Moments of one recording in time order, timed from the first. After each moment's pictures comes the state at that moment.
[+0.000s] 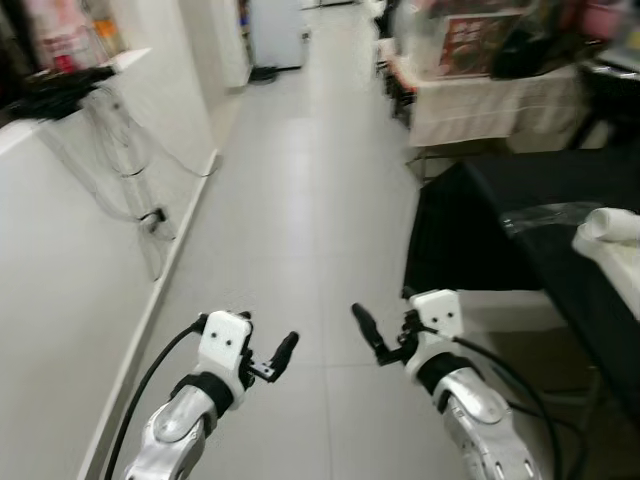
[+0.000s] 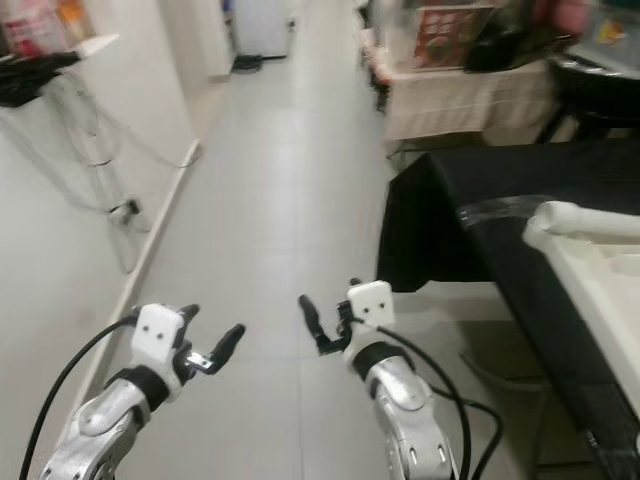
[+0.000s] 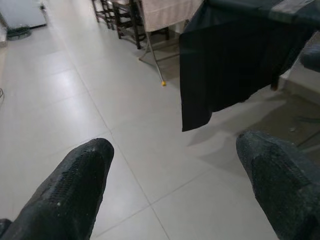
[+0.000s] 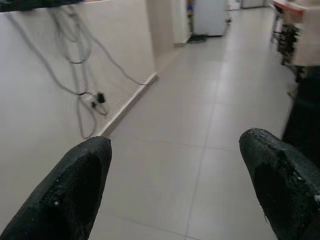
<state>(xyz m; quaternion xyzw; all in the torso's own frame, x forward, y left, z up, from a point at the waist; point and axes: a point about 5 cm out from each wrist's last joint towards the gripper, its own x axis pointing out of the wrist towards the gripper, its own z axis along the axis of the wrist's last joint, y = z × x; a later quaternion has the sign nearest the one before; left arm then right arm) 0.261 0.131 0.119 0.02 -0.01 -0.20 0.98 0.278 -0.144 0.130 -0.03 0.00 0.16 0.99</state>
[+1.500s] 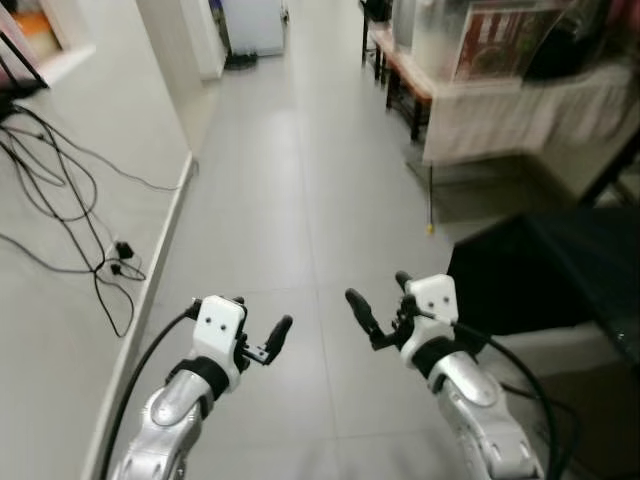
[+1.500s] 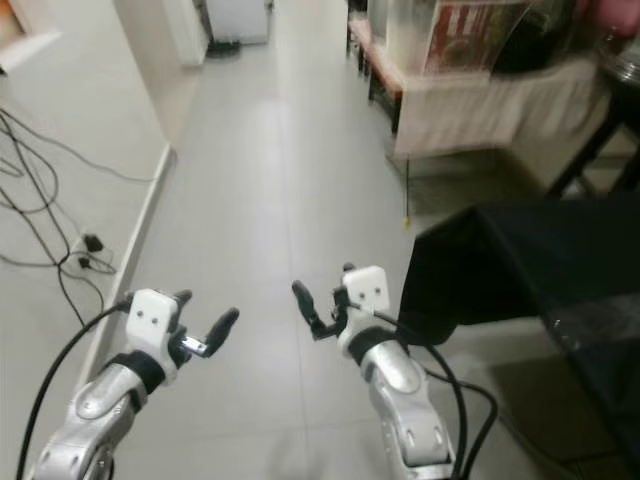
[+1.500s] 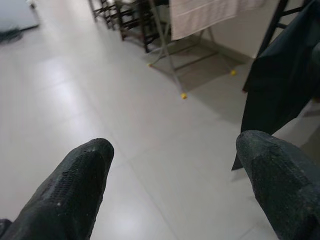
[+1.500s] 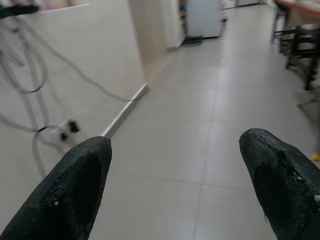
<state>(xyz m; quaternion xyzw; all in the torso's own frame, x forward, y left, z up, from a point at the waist) 0.263 0.136 0.122 0.02 -0.01 -0.20 0.98 0.280 -0.140 0.133 -0.02 0.00 0.17 0.99</state>
